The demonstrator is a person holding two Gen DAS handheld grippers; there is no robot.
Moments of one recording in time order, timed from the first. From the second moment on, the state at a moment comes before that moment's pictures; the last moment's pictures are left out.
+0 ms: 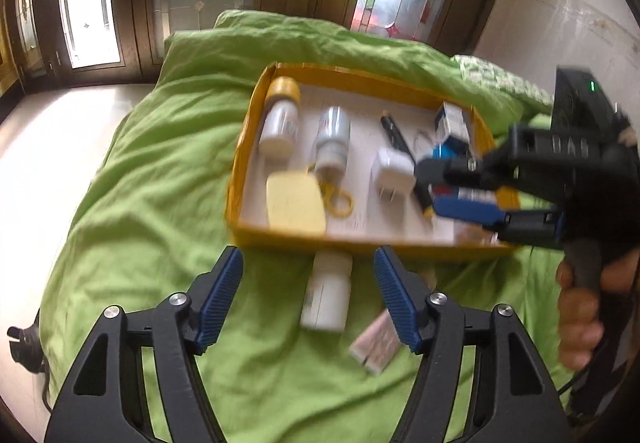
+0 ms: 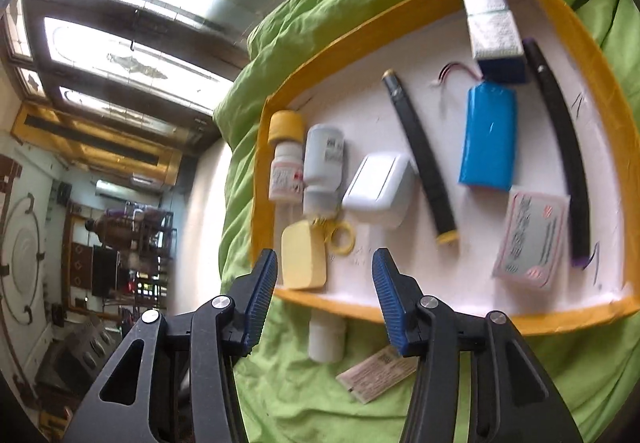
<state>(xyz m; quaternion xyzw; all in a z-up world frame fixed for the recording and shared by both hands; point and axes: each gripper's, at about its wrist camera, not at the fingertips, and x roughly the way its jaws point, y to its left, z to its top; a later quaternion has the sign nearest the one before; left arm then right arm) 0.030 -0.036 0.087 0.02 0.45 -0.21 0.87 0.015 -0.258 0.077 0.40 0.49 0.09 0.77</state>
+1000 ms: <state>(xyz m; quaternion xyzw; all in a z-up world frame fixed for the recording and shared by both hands) -0.003 -0.035 0.049 0.09 0.45 -0.17 0.87 -0.051 -0.248 0.036 0.41 0.51 0.05 0.75</state>
